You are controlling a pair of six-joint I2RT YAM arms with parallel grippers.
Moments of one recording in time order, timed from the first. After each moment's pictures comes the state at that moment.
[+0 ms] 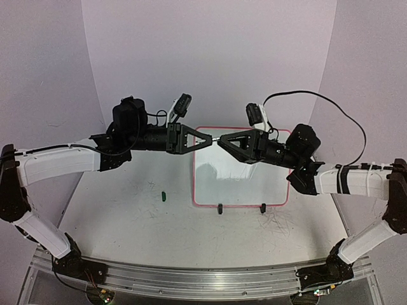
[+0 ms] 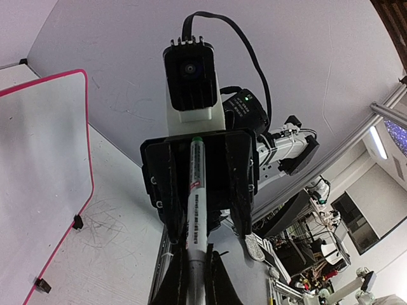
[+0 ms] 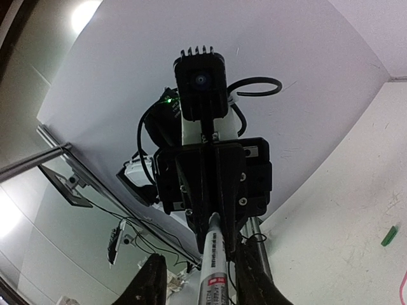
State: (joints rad) left arm -0.83 1.49 1.17 0.32 0.77 -0.73; right arm 0.72 1.44 0.86 0.90 -0.76 1.07
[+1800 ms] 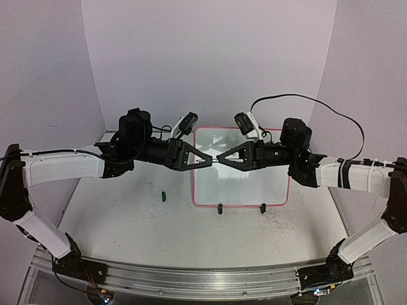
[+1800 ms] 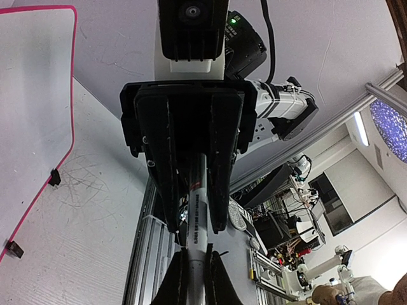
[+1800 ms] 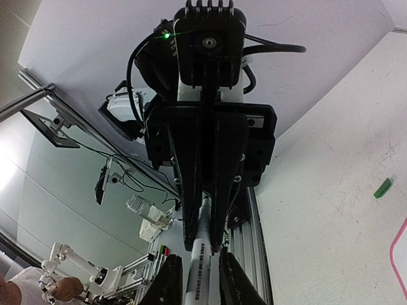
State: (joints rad) left arm -0.85 1.50 1.09 0.32 0.90 -0.76; right arm 0.68 1.45 0.94 0.54 -1.02 0.83
